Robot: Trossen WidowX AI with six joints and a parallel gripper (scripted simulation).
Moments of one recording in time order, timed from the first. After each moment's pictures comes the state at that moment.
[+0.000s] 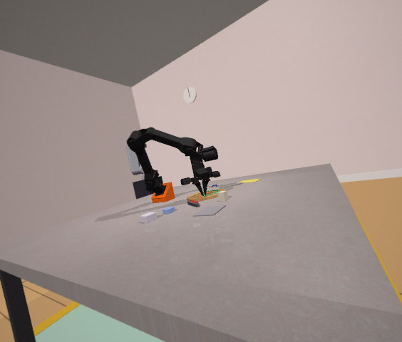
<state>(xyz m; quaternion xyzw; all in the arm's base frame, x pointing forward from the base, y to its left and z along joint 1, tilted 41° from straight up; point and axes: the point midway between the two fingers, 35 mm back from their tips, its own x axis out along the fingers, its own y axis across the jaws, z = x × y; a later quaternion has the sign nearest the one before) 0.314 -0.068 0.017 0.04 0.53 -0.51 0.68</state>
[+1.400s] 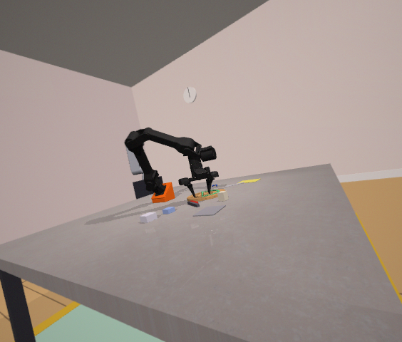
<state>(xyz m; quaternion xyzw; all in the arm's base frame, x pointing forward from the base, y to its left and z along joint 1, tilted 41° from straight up) 0.311 -0.077 0.027 0.04 0.53 -0.51 0.68</state>
